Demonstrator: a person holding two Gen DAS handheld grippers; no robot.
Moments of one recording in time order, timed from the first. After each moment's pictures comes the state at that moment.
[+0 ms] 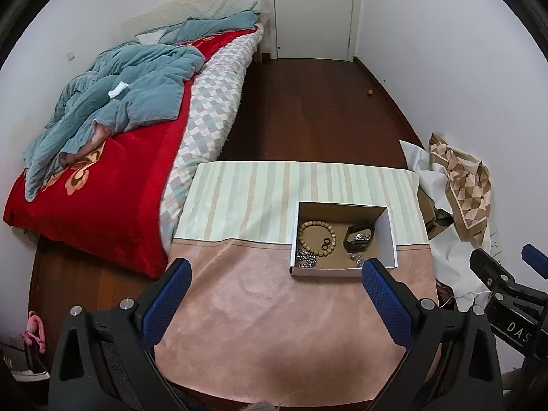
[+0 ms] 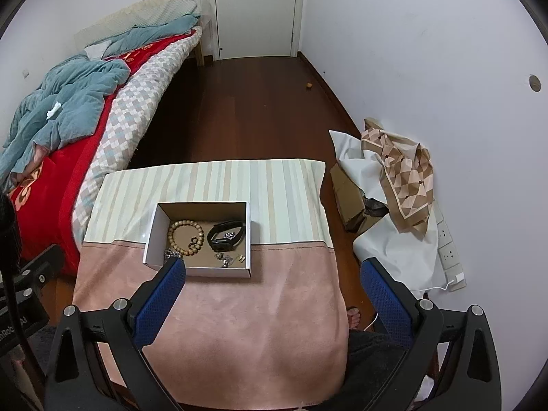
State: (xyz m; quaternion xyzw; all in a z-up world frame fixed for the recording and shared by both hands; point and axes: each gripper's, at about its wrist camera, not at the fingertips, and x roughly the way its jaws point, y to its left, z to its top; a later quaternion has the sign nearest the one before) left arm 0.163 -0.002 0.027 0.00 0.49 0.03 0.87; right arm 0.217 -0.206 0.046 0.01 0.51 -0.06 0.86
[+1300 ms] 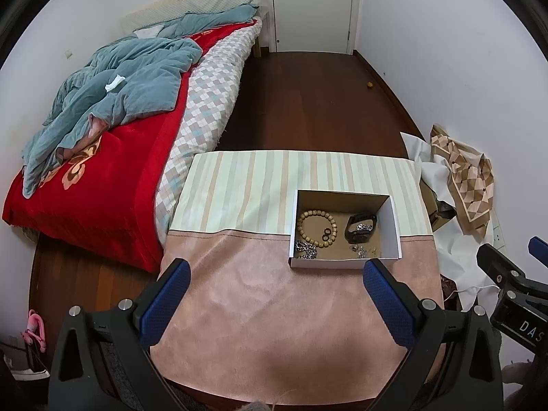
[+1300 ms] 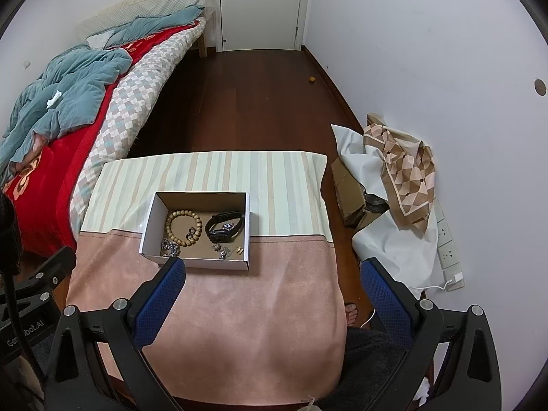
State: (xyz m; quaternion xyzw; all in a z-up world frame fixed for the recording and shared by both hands) left arm 0.162 0.000 0.010 0.00 0.51 0.03 0.86; right arm 0.216 -0.210 0.042 0.01 0.53 -0.05 0.85
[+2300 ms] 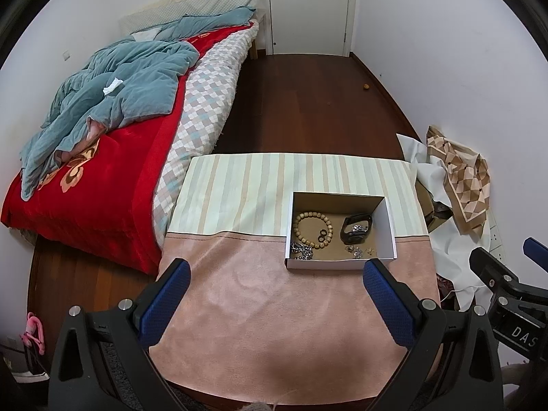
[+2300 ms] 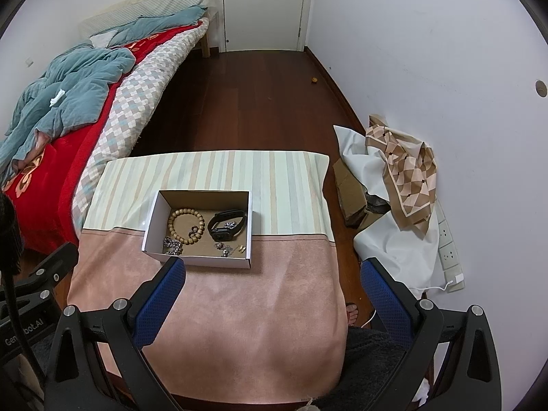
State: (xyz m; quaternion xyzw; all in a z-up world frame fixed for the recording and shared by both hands) left arm 0.162 -0.008 0.016 0.00 0.50 0.02 0.86; right arm 0.212 -0.209 0.044 0.00 0.53 -0.04 0.85
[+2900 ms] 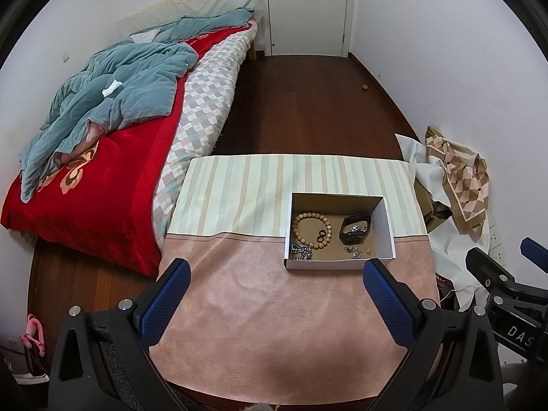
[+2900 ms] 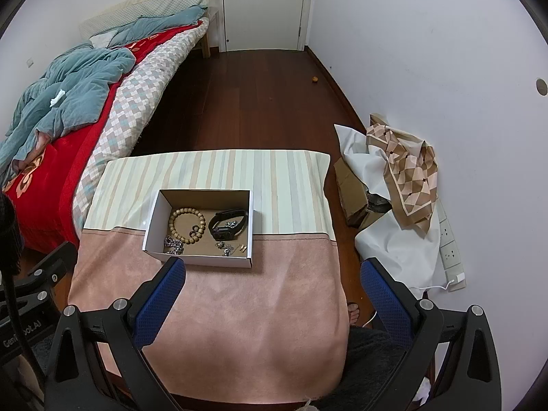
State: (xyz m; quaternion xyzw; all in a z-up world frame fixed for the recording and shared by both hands) left arm 0.162 -0.009 0.018 0.00 0.50 0.02 0.86; right arm 0.212 -0.211 0.044 0.00 0.53 -0.04 0.85
